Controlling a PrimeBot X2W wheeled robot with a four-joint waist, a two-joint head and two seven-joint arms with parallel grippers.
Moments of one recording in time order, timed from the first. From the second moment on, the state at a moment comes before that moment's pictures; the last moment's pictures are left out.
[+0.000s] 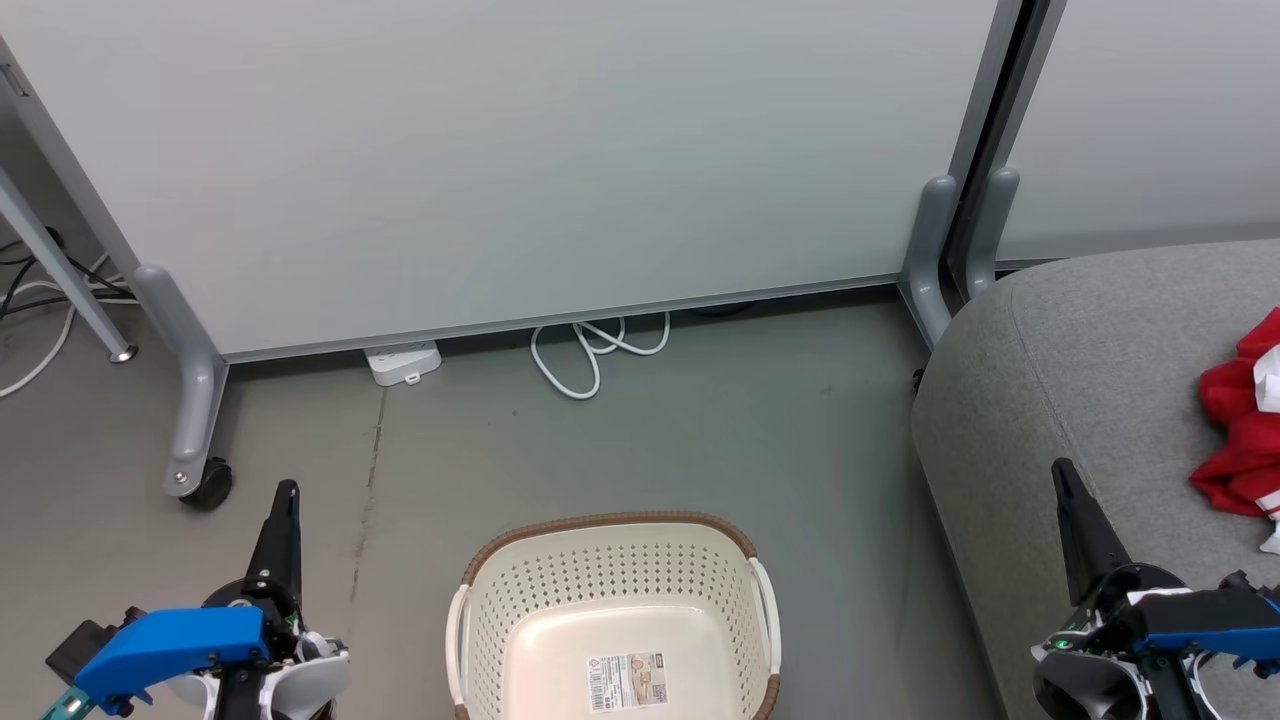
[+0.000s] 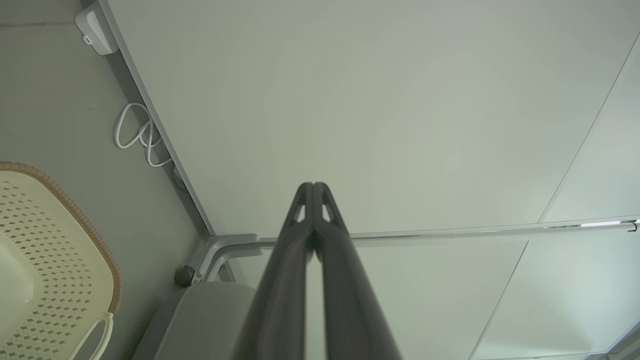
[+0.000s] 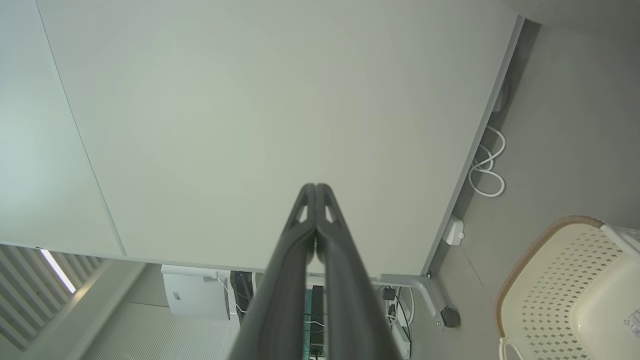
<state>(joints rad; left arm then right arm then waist) -0.09 0.08 0.06 0.25 -1.58 -0.13 0.07 -0.10 -0.05 -0.11 0.24 1.54 0.13 0.11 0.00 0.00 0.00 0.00</state>
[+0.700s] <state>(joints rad) -0.10 0.07 0.08 0.25 -1.64 -0.13 0.09 -0.10 -0.05 -0.11 0.25 1.61 0.13 0.11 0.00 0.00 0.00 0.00</state>
